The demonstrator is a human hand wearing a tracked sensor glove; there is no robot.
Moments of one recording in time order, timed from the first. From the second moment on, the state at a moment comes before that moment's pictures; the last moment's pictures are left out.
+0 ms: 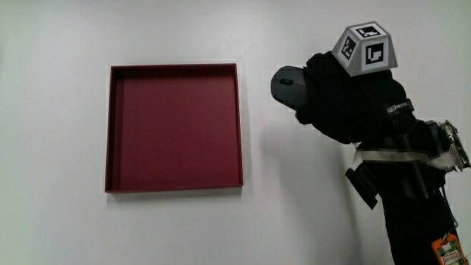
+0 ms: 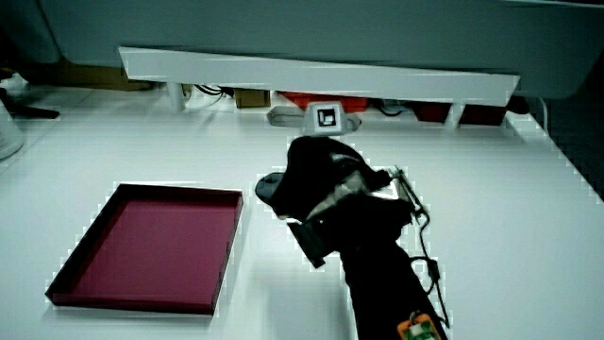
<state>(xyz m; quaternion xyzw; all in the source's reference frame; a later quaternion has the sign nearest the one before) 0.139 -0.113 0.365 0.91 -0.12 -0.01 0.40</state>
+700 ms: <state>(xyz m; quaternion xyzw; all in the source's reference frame) 0.179 -0.125 0.469 0.88 -0.04 -0.02 0.47</state>
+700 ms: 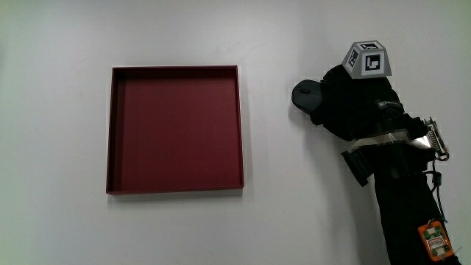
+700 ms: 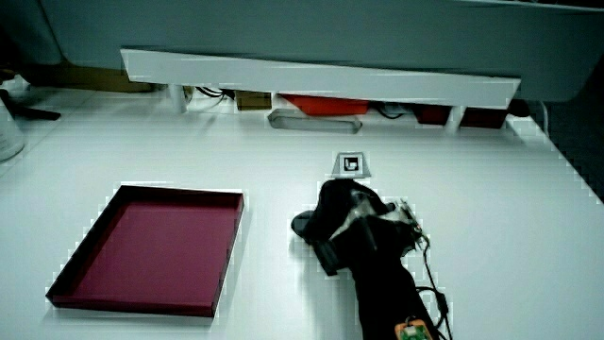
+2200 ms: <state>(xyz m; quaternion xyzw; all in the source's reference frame) 0.066 -0.023 0.339 0.86 -0.31 0.05 0.40</state>
